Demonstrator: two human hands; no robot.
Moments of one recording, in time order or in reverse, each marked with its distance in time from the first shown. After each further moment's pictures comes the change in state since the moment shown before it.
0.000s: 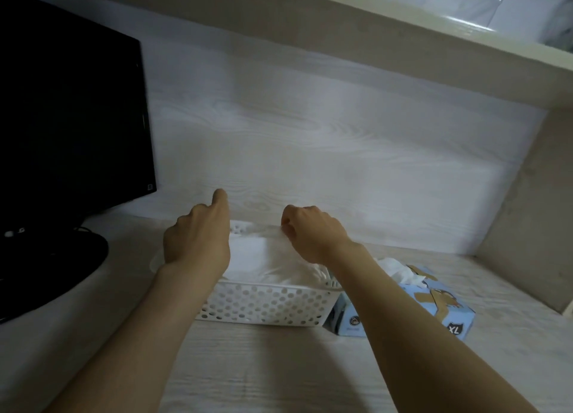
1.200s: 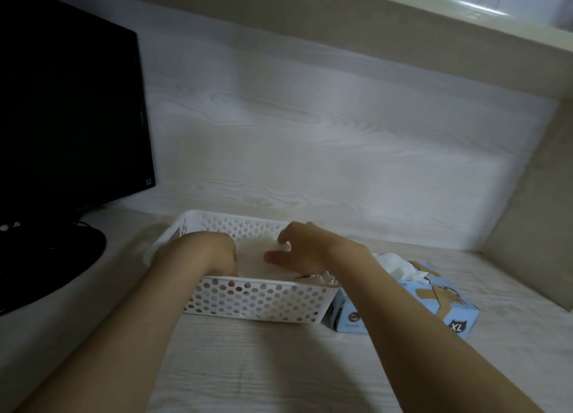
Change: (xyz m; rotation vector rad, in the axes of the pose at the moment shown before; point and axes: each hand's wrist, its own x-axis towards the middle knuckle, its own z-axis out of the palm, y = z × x) left_hand 0.023 0.000 0.013 0.028 -0.742 0.103; right_hand -0.013 -0.011 -0.003 0.012 -0.445 -0.024
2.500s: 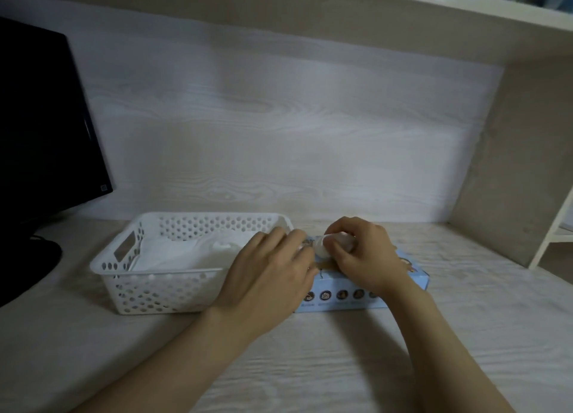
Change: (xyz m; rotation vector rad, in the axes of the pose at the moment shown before) left_hand -0.022 0.119 0.095 0.277 1.111 0.745; right_hand -0.089 0.137 0.068 0.482 0.832 -0.004
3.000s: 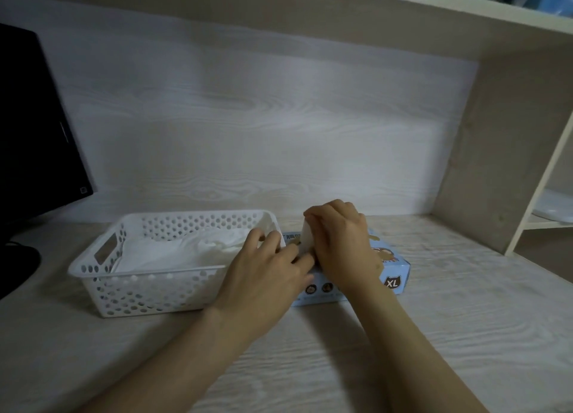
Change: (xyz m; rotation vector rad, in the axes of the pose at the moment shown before) left_hand 0.004 0.015 0.005 0.115 -0.036 0.118; right_hand -0.003 -0.009 0.024 -0.154 0.380 -0.179
